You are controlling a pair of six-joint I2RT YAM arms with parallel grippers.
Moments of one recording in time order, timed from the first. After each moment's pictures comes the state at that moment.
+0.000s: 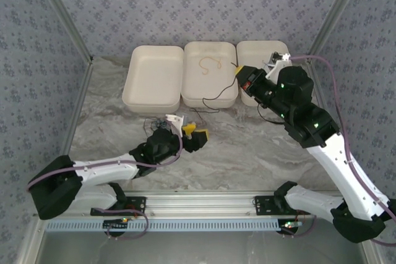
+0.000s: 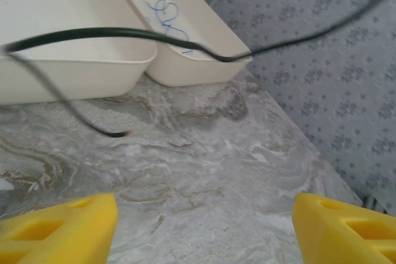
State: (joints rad) left arm -0.98 1.23 0.44 0.60 -0.10 -0.64; right arm 0.62 1.03 1.39 -0.51 0.03 1.05
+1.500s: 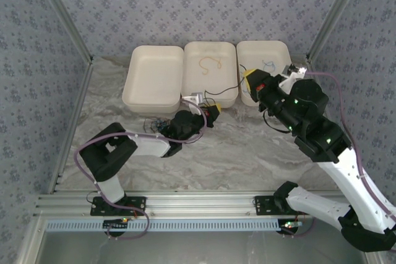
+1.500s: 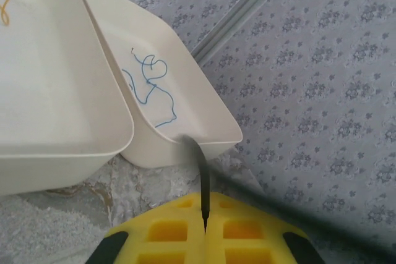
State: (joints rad) left arm -0.90 1.74 0.77 0.94 -0.09 -0.79; right arm 0.68 0.91 1.34 -0.48 0.13 1.38
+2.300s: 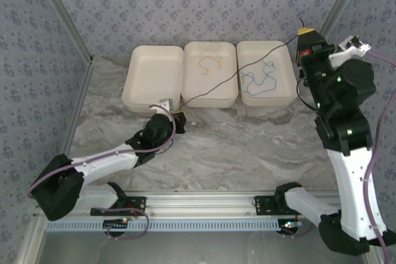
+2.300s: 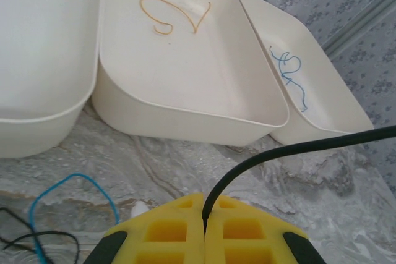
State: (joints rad) left arm -0.80 1.23 0.55 0.33 -0.28 -0.70; right arm 0.22 1.01 1.58 -0.37 0.09 1.22
